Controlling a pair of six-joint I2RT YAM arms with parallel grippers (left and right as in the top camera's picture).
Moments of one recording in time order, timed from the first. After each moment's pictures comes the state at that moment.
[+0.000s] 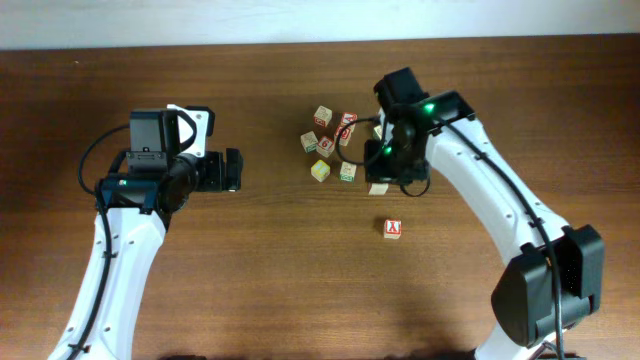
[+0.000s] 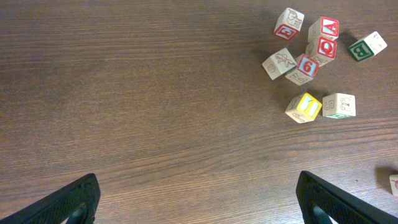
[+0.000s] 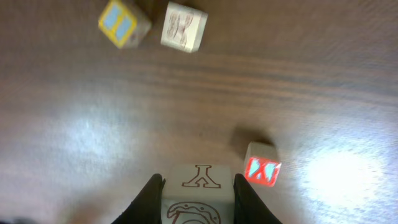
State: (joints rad) left arm -0.03 1.39 1.14 -0.69 0.17 0.01; right arm 0.38 1.84 1.60 -1.16 -0.19 0.39
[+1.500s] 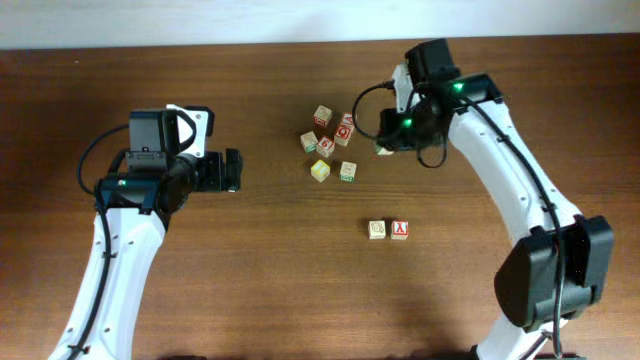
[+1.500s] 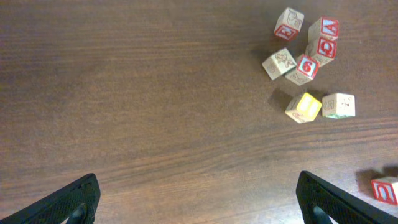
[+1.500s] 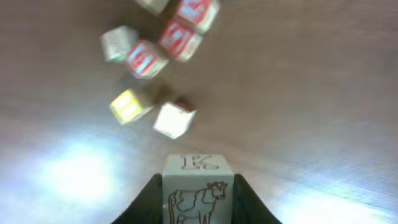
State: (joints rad) left arm -0.03 1.39 1.15 -0.69 0.17 0.01; right arm 0.25 1.89 1.69 -1.02 -0.26 0.19
